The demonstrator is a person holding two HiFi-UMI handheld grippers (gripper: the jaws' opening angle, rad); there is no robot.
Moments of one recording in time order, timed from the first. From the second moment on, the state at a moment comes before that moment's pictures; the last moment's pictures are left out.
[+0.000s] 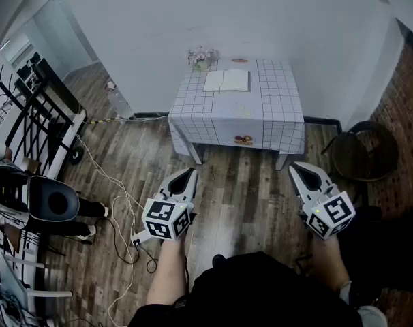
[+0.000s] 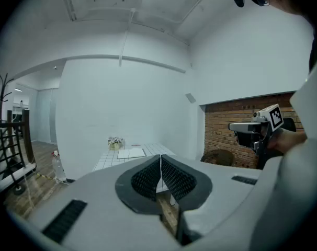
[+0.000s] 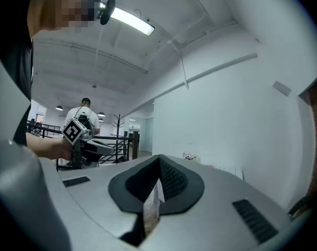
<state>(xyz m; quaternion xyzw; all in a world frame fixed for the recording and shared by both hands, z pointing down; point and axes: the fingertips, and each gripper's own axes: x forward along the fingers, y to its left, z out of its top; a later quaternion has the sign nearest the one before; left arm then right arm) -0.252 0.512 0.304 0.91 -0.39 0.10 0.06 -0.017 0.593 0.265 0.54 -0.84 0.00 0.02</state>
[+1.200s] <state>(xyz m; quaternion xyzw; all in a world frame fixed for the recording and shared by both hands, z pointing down) -0.132 0.543 0.322 0.93 -0.36 0.10 0.07 0.049 0.657 0.287 0.46 -0.89 0.03 -0.01</state>
